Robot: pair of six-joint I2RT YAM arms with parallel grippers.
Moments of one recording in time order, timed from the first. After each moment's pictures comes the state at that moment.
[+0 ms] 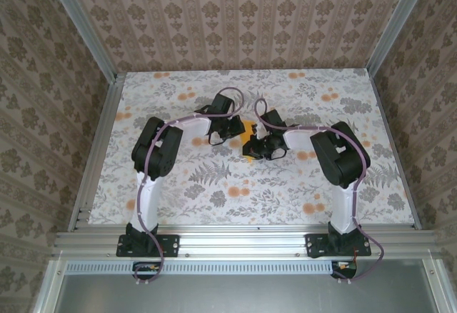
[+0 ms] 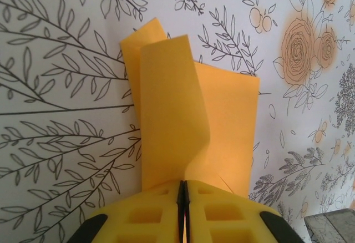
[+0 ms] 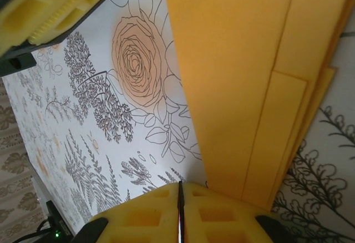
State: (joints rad) left arm -0.59 2.18 1.46 -0.22 0.35 -0.76; right arm 0.42 1.99 1.10 -0.16 -0.62 0.66
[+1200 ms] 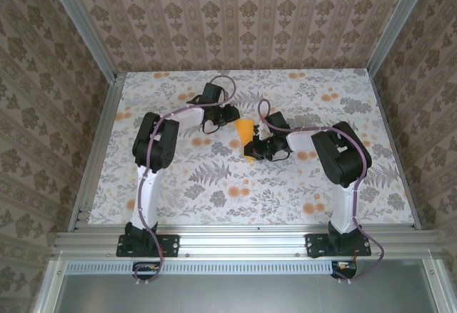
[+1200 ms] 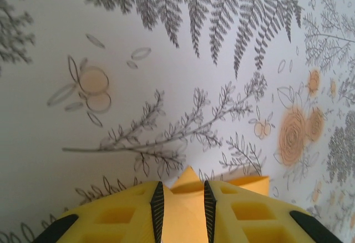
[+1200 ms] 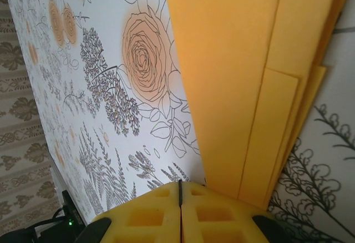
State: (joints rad) left arm -0.48 2.29 1.64 -0.23 0.39 -0.66; right arm 0.40 2.00 1.03 -0.08 -0.69 0.66
